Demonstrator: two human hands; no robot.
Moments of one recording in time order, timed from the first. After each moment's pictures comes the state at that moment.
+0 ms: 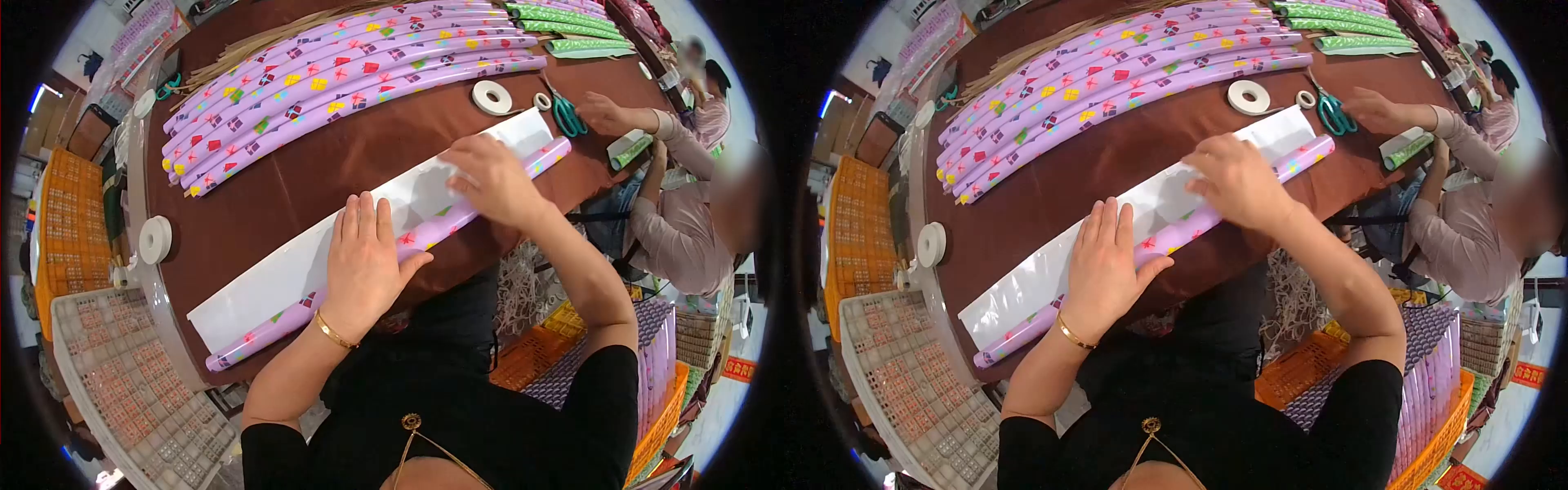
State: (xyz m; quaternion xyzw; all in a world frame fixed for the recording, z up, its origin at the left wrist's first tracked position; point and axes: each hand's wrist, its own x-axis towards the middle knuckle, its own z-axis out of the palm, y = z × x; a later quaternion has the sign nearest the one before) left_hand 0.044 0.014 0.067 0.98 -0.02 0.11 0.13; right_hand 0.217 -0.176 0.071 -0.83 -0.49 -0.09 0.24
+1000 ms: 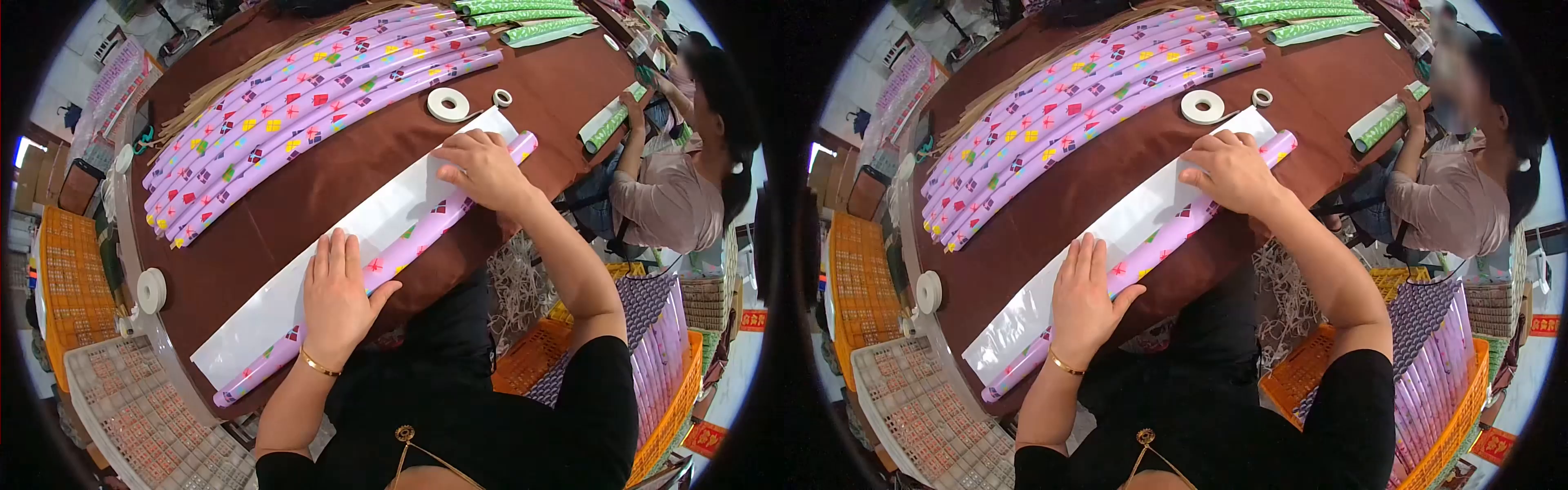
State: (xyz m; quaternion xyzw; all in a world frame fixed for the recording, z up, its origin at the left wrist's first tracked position) left_hand 0.040 0.016 0.066 0.99 -0.03 0.07 0.14; right_hand 0.240 -0.210 0.073 -0.90 -0.40 -0.03 0.15
